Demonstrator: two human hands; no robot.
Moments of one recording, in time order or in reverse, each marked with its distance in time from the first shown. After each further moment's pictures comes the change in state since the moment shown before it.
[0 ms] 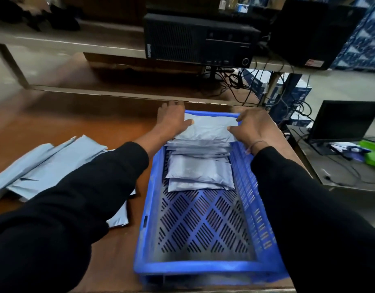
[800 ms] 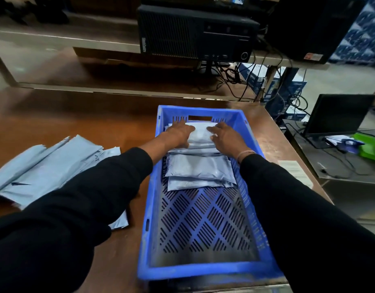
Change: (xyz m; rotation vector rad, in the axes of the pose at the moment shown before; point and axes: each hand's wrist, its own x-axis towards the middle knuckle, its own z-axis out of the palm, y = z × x) left_hand -0.005 0.006 0.038 0.123 -0.445 0.222; right_hand -0.022 -0.001 0.056 -0.465 -0.195 -0.422
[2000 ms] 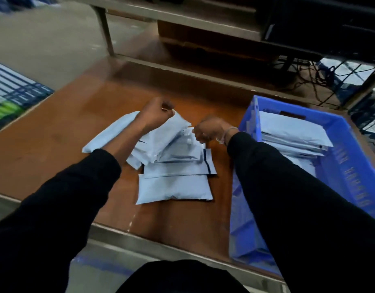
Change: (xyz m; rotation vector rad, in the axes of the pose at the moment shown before) left_hand -0.215 -0.289 0.043 -0.811 0.565 -0.302; right_hand 0.064 -0.332 0.032 0.876 -0.593 0.189
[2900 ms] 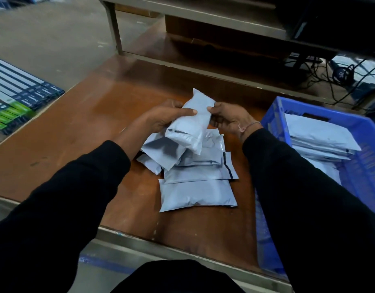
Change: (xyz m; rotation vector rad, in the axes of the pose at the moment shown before) left_hand 0.017 -0.023 -0.030 -0.520 -0.354 -0.239; right_hand 0.015 -0.046 0.006 0.740 0.047 -0.048
